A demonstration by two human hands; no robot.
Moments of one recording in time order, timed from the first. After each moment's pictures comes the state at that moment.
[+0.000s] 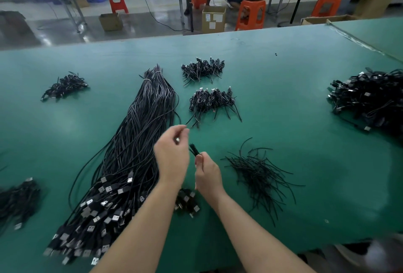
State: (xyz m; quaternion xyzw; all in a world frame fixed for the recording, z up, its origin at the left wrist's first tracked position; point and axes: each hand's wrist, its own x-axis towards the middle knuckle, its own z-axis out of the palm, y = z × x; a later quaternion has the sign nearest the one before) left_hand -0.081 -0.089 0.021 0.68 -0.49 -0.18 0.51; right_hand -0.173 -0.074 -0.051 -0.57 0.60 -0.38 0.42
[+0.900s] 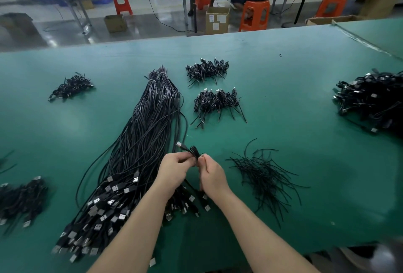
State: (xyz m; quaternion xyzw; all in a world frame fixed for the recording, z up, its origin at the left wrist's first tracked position) left_hand -0.048 -0.073 -0.012 0.64 -0.50 -0.45 0.37; right_hand -0.177 -0.073 -0.046 -0.62 0.56 -0.35 0.41
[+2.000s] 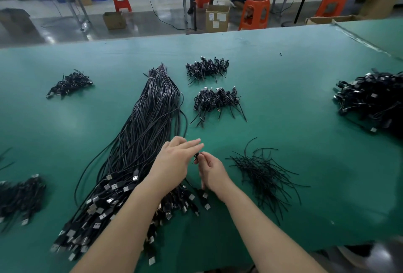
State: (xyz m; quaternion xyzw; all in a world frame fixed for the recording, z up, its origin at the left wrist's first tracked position) left_hand -0.034 -0.077 0.008 0.55 -0.82 -0.06 0.17; right_hand -0.182 -0.083 -0.044 -0.57 0.55 -0.32 0.52
